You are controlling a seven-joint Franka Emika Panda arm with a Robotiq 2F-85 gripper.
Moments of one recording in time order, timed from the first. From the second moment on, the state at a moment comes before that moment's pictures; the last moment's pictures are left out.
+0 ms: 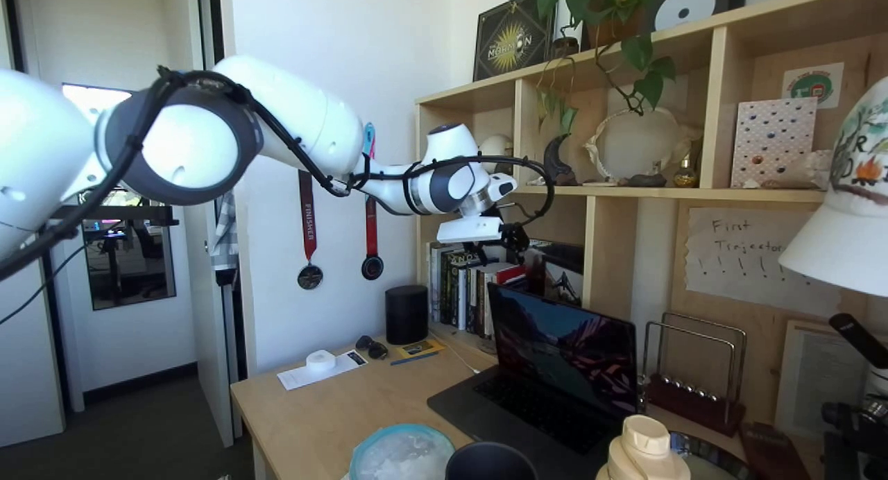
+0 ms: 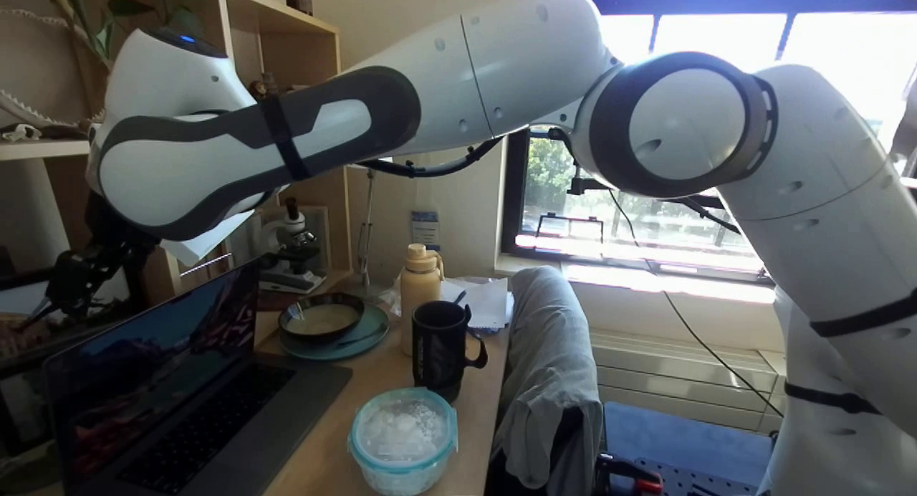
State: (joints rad) arm 0.11 0.70 0.05 -1.20 -0.12 2.49 -0.18
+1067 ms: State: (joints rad) arm 0.18 0.91 -0.03 -0.98 -0.13 2.49 0.00
